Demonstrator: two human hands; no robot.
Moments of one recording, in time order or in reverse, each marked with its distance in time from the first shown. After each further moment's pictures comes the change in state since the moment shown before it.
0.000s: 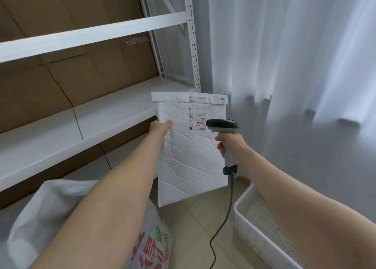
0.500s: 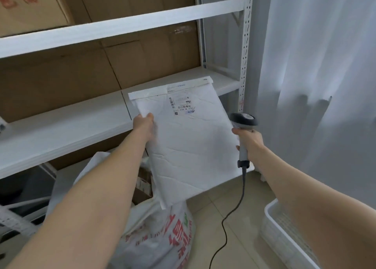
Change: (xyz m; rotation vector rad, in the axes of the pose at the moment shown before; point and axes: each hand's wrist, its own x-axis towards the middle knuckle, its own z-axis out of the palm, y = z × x) left_hand 0.011 -0.017 -0.195 -0.015 0.338 -0.030; right_hand 0.017 0.028 0.099 -0.114 0.070 0.003
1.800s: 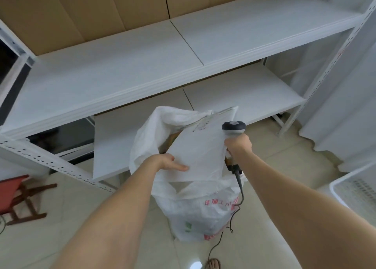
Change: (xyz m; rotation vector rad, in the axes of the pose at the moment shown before) left_hand 0.147 -0.246 -0.234 1.041 -0.835 -0.478; right_hand 0.011 0.199 0.357 -0.635 -0.018 0.213
